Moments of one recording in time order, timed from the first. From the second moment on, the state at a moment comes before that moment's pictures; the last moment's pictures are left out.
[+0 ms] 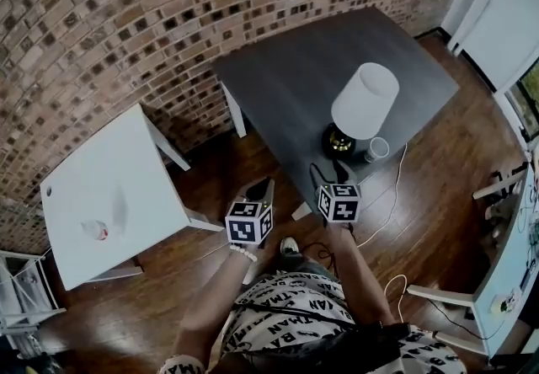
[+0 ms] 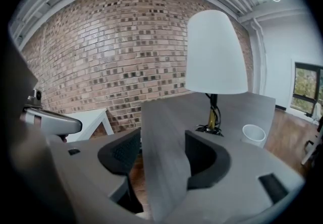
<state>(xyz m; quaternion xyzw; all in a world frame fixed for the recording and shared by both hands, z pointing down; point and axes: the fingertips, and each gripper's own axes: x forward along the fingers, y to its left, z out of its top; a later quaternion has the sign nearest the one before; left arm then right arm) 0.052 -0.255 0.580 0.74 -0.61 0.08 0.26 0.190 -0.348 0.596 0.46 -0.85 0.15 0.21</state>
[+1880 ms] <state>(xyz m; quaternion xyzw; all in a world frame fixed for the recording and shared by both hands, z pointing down) -0.318 0.186 0.559 0.39 -0.88 -0.07 0.25 -0.343 0.057 0.535 -0.10 -0.98 0.06 0.17</state>
